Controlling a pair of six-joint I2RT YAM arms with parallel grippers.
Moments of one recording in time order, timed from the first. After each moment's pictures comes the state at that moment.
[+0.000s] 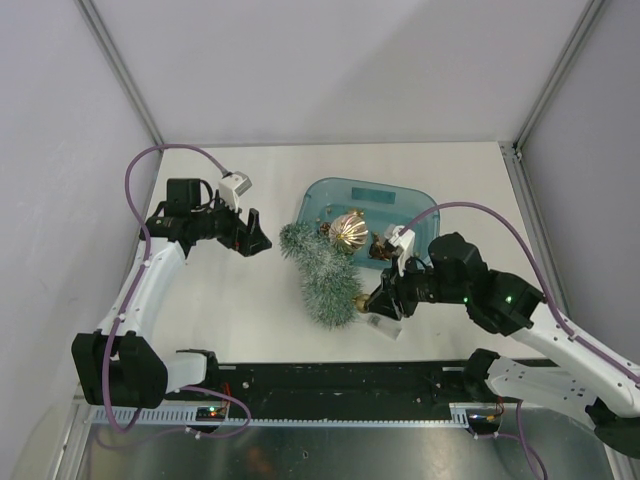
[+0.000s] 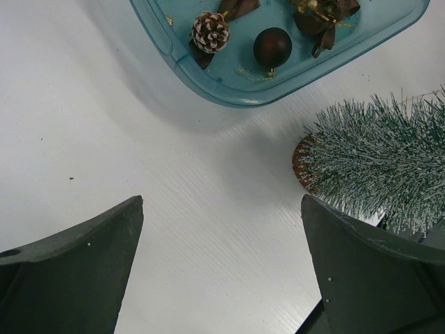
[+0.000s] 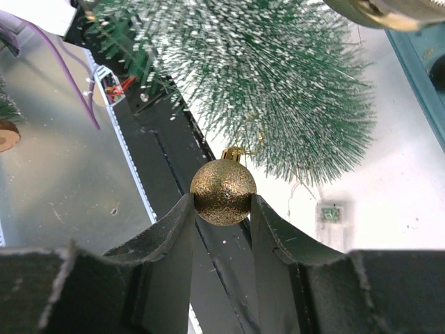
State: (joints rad) left arm -0.05 1.22 1.05 -0.65 0.70 0.27; right arm 0.89 0.84 0.97 -0.62 -0.36 0.20
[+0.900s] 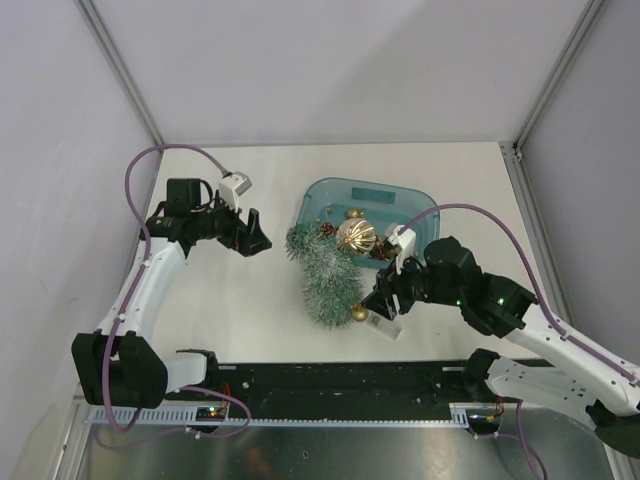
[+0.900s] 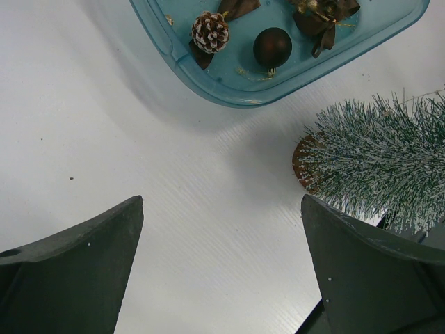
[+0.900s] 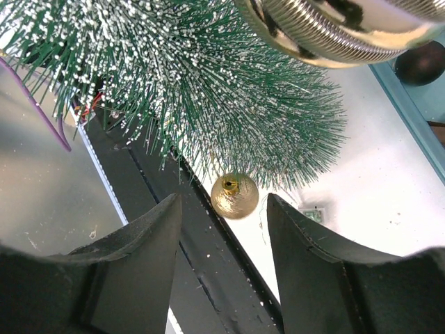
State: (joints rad) left arm -0.05 1.22 1.05 -0.65 0.70 0.27; right arm 0.89 0.83 0.89 -0.54 -0.26 0.24
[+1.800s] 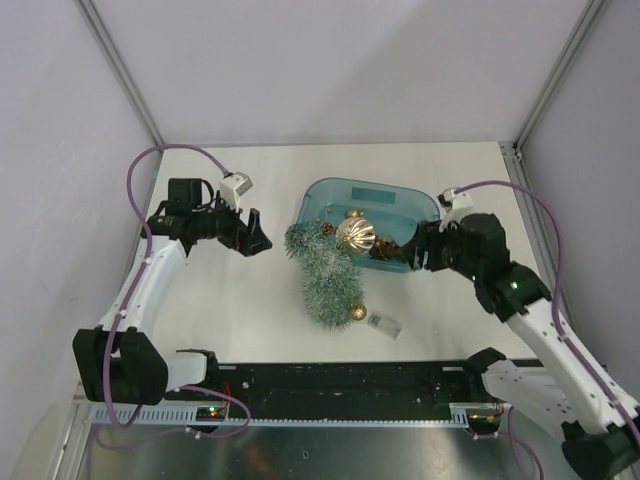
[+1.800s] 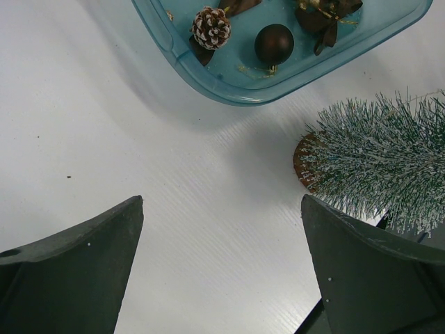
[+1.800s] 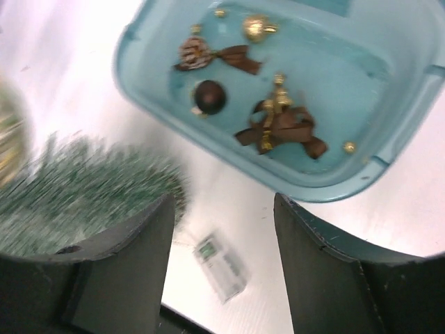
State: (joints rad) left arm -0.05 1.24 1.05 -0.65 0.70 0.27; right arm 0.52 0.80 0.88 -0.53 -0.08 0.29
